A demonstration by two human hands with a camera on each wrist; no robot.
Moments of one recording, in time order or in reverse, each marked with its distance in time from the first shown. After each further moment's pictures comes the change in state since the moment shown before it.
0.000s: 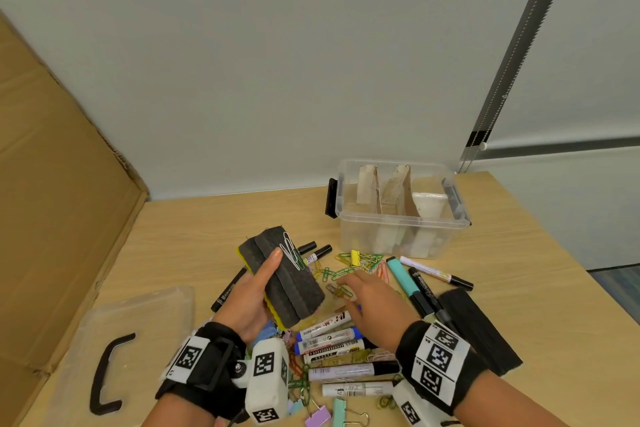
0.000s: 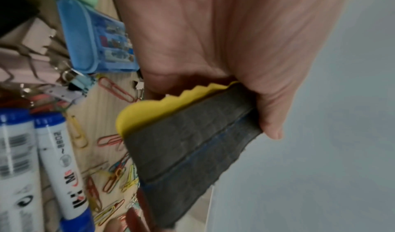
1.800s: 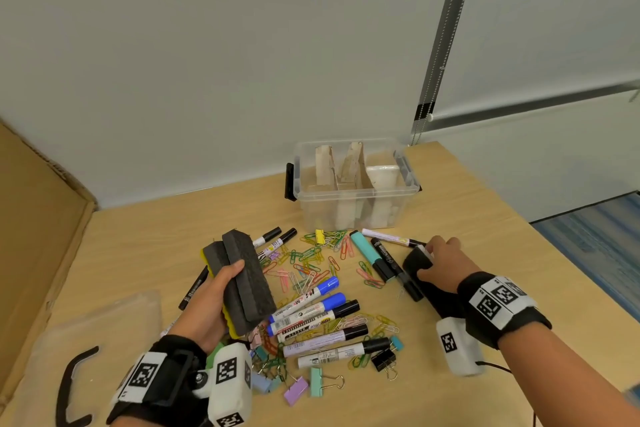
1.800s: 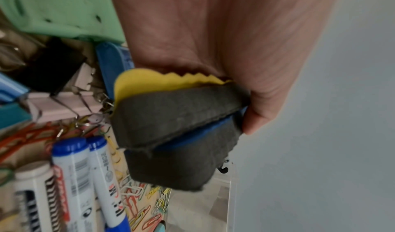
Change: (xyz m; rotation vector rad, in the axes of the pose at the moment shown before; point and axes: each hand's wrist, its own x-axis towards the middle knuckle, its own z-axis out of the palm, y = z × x) left_hand -0.011 -0.010 -0.012 0.165 0.076 -0.111; right_hand -0.066 0.115 -0.059 0.071 -0.030 0.816
